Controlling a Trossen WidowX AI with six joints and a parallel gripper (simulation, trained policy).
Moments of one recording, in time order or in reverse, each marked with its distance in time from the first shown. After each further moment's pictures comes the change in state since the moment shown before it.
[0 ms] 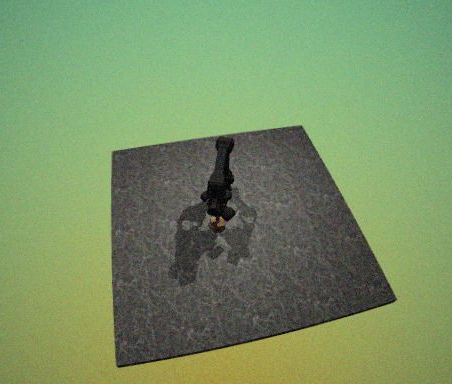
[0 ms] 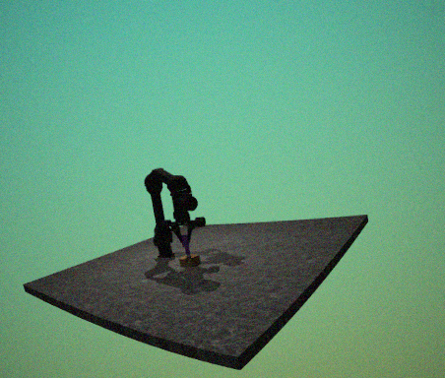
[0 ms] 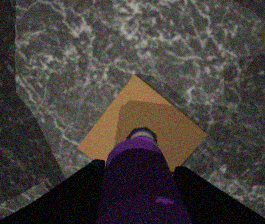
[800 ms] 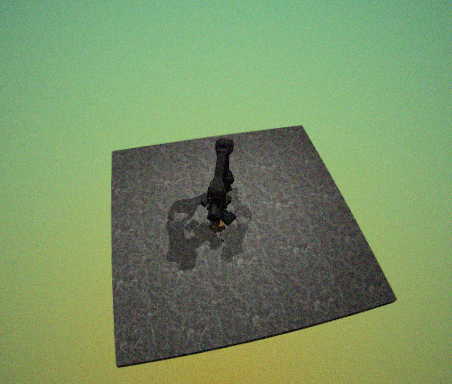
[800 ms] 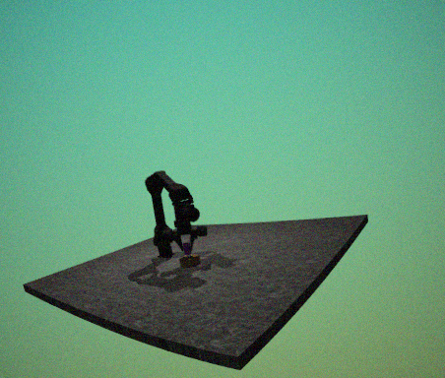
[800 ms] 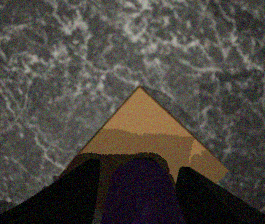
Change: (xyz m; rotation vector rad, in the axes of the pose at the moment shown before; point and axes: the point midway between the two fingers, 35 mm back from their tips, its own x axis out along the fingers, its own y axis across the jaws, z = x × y) arm 0.038 -0.002 -0.001 -0.063 -0.023 0.005
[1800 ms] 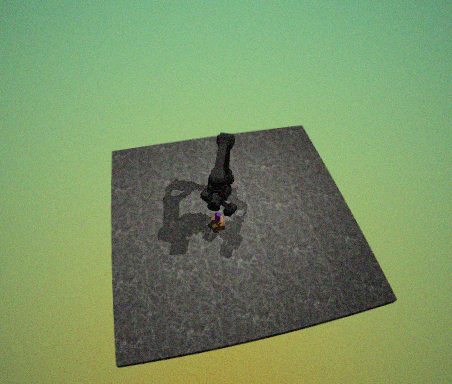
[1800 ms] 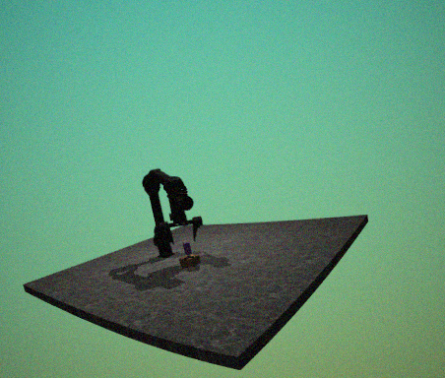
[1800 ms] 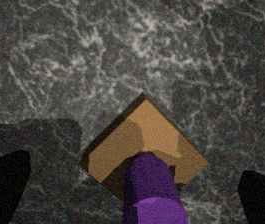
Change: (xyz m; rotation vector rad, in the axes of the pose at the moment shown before) arm -0.034 0.012 0.018 -0.060 0.064 -0.055
